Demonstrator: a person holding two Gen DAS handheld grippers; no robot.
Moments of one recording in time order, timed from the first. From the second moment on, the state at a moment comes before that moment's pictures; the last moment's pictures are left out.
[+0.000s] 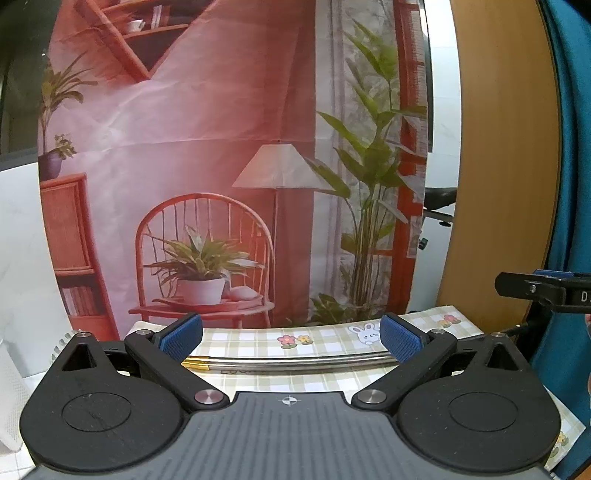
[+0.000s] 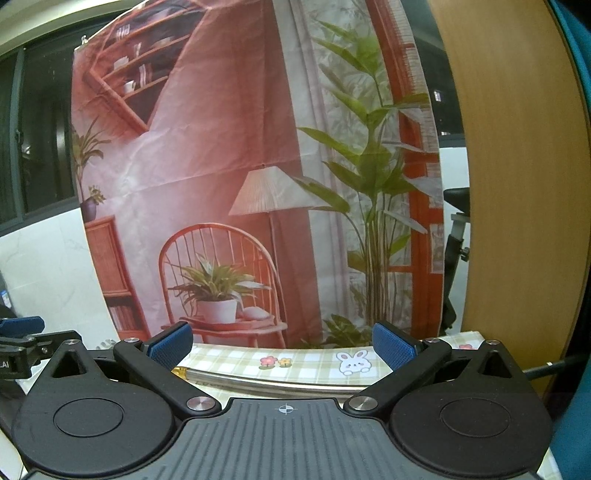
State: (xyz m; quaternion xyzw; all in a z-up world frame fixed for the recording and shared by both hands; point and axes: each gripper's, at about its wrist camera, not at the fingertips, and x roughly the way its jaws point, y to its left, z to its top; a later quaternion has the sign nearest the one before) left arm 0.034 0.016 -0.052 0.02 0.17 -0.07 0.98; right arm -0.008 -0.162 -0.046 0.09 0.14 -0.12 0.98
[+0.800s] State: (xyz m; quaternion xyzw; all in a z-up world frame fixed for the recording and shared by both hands) left arm 0.031 0.016 -0.050 0.03 0.17 -0.08 0.98; right arm -0.008 -0.163 -0.046 0.09 0.14 -0.12 0.98
